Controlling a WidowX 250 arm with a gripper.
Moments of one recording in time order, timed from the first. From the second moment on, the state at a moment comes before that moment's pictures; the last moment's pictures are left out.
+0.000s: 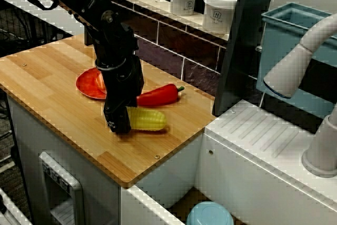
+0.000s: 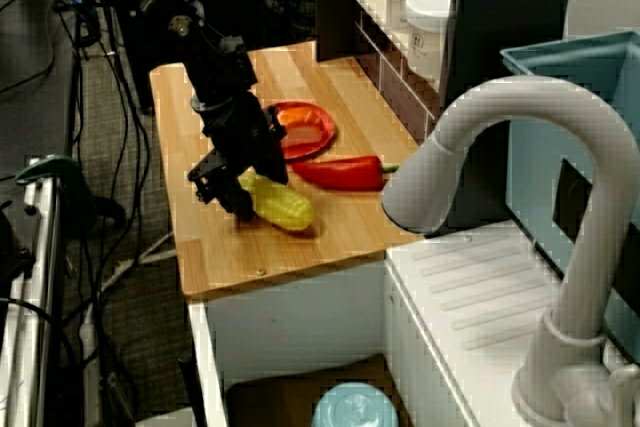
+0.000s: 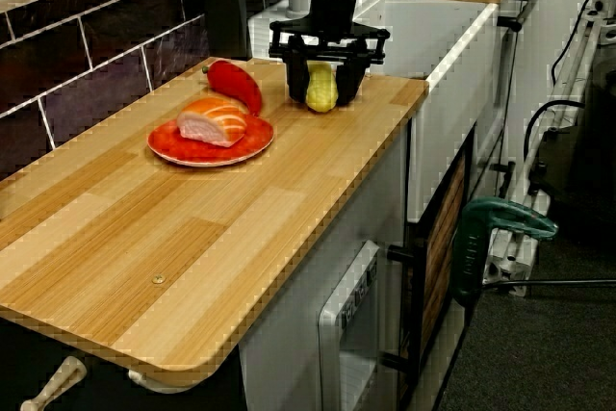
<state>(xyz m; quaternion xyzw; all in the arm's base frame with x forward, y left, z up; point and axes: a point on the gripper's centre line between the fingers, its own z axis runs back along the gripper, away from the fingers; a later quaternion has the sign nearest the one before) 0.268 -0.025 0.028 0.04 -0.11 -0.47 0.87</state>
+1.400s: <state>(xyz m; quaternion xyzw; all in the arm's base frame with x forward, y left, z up) 0.292 0.067 0.077 0.01 -0.10 -0.20 0.98</state>
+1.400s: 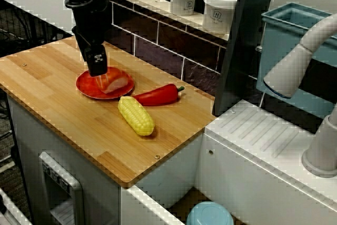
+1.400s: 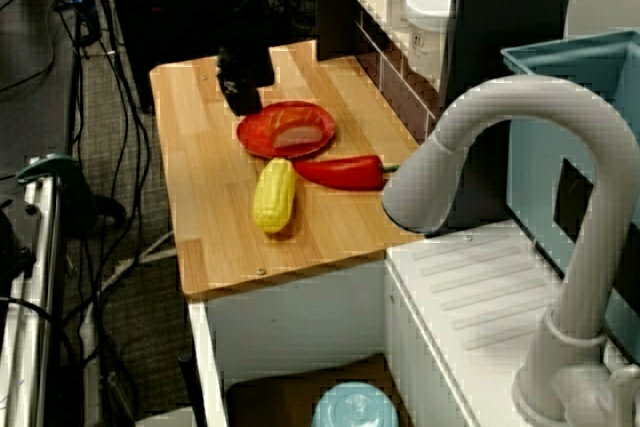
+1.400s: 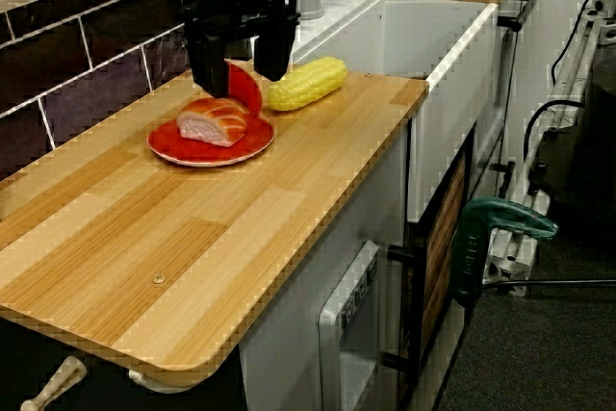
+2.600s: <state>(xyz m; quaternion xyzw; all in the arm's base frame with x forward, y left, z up) 0.326 0.056 0.058 0.03 -0.10 -0.06 0.99</state>
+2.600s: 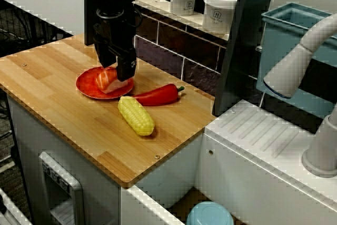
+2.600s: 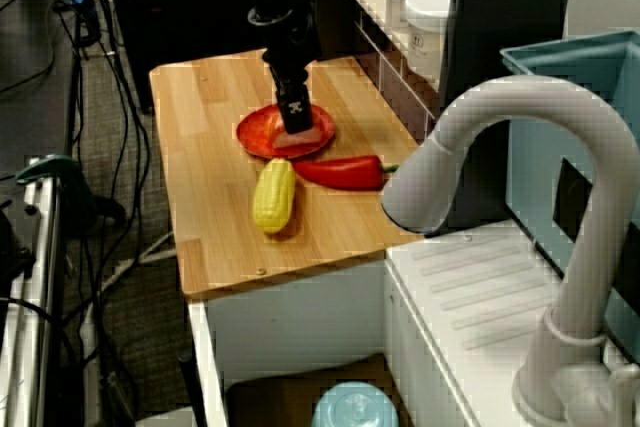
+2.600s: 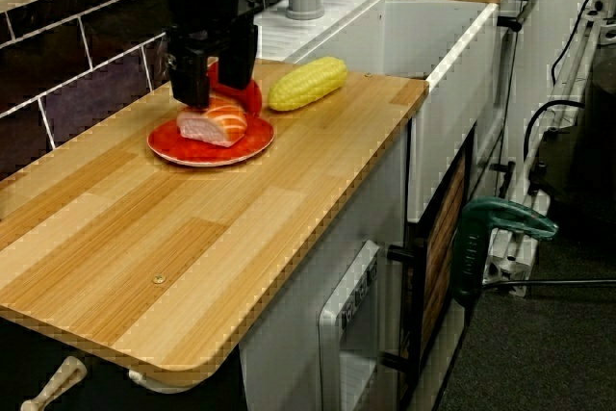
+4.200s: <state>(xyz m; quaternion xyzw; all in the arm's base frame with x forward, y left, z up) 0.319 0.069 0.028 0.06 -0.09 -0.05 0.99</state>
